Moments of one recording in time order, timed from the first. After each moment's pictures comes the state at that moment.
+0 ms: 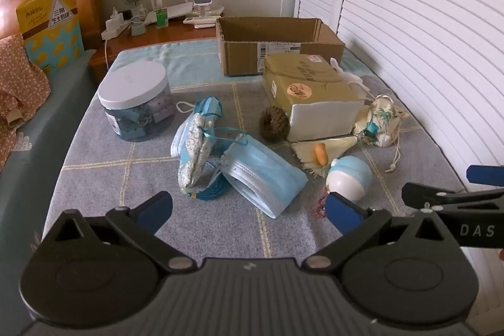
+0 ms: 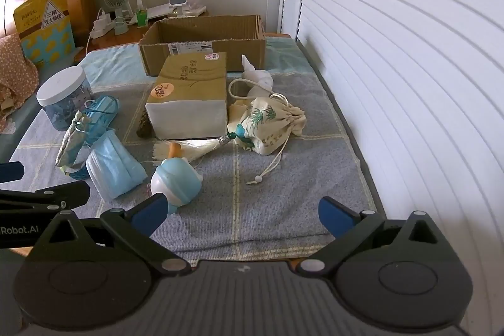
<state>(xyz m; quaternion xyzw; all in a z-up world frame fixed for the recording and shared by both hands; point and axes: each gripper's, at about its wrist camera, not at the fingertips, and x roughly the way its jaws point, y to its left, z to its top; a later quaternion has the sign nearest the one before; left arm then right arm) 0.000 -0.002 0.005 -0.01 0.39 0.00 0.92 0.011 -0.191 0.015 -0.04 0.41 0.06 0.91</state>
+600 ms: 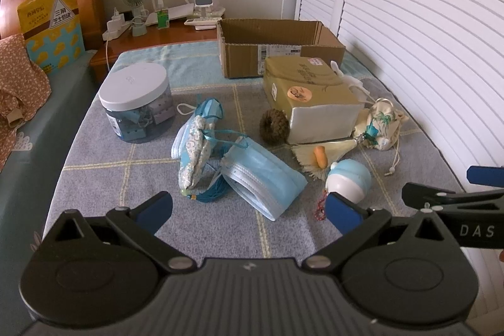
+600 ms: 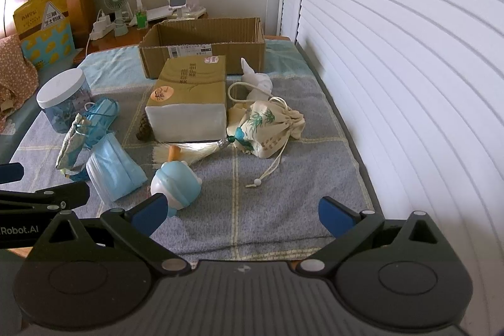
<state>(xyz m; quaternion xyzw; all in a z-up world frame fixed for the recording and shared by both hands) 0.002 -0.001 0.006 -0.02 0.39 0.00 0.92 0.012 -0.188 0.014 -0.04 0.40 0.06 0.91</state>
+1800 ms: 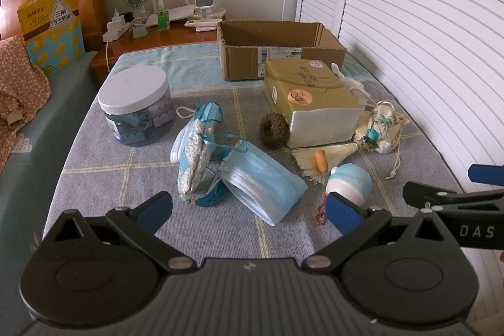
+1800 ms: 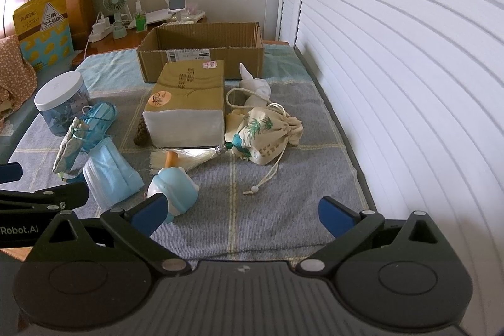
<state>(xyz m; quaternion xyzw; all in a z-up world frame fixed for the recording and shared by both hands) 0.003 0.001 0.007 -0.02 0.39 0.00 0.92 0.017 -0.191 0.017 -0.04 0.40 0.05 0.92</state>
